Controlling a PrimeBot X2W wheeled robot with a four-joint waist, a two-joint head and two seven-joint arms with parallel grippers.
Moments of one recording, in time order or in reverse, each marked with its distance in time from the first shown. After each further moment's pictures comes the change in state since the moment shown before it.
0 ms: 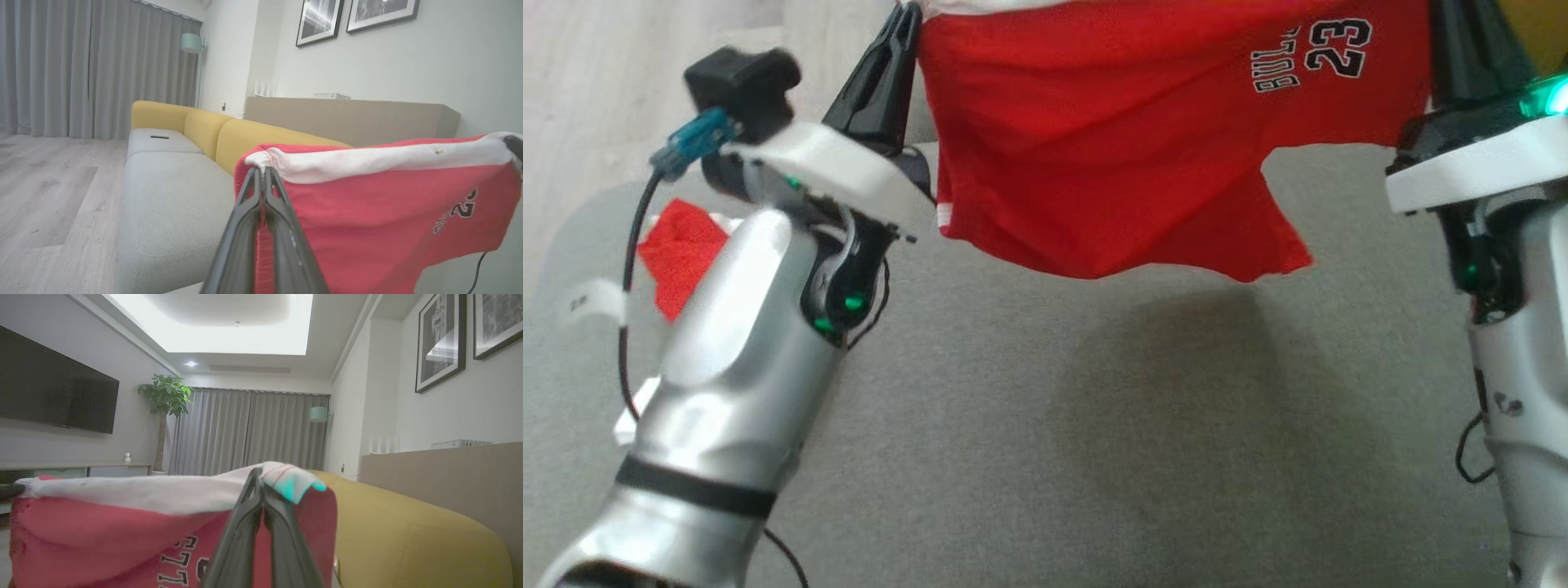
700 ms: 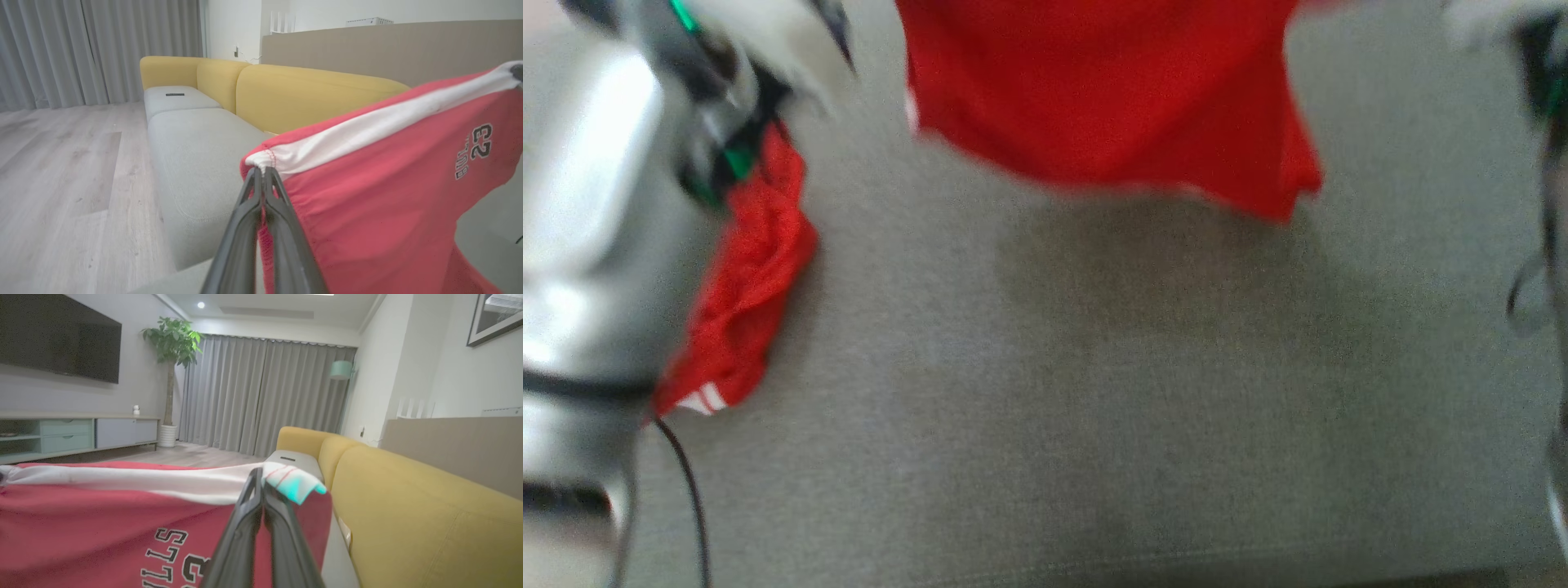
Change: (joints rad) left arm -0.203 0.148 -0.005 -0.100 0.025 -0.001 0.246; right arm -0.298 -0.051 0.042 0.056 0.020 0.000 0.166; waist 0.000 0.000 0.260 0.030
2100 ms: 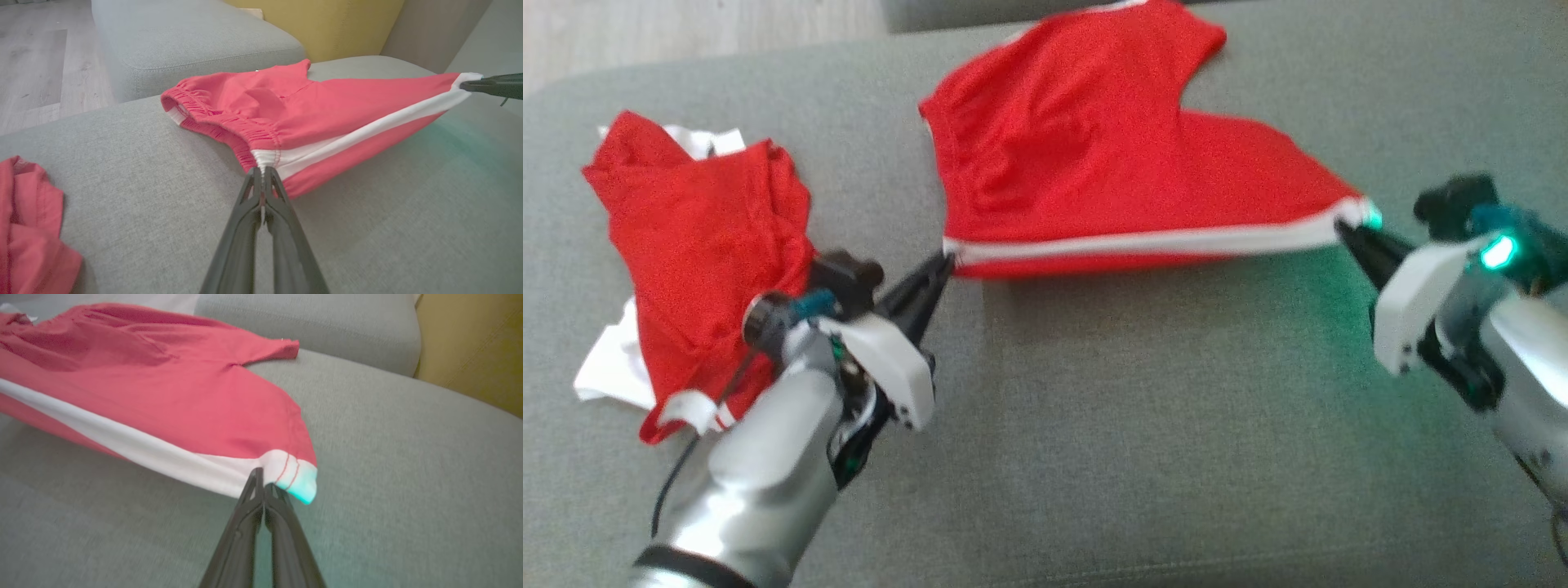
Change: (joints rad) left arm 0.361 -0.096 -0.219 0.369 0.108 -0.093 -0.309; right arm 0.202 -0.256 0.671 0.475 0.451 0.000 -0.059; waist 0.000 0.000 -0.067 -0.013
